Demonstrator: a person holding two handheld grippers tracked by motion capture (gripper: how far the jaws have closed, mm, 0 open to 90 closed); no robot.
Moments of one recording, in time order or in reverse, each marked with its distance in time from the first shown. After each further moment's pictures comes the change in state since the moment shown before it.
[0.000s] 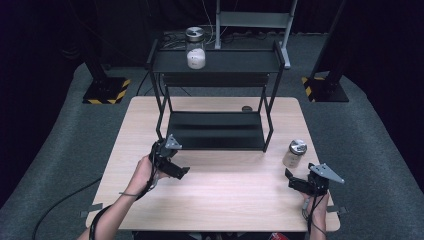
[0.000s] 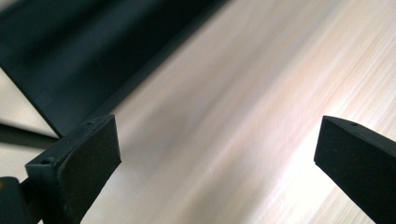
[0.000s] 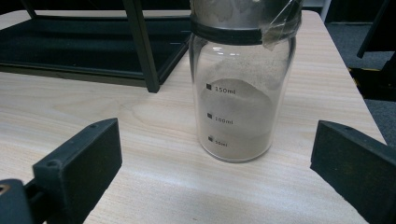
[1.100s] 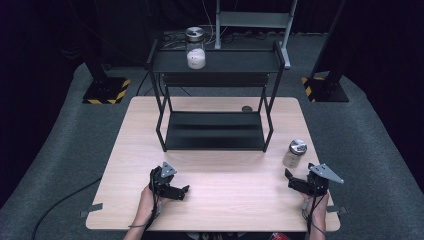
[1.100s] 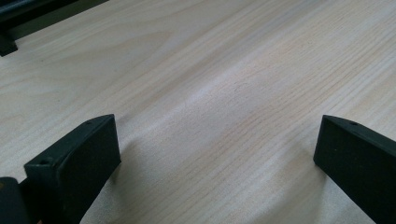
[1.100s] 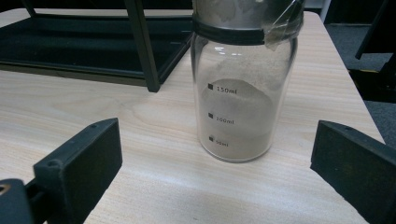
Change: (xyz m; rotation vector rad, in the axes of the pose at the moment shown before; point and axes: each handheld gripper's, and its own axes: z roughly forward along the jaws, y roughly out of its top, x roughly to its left) left arm -0.037 -0.088 0.040 -0.143 0.065 -0.185; right arm 0.001 0.000 0.000 0.003 -0.001 -0.009
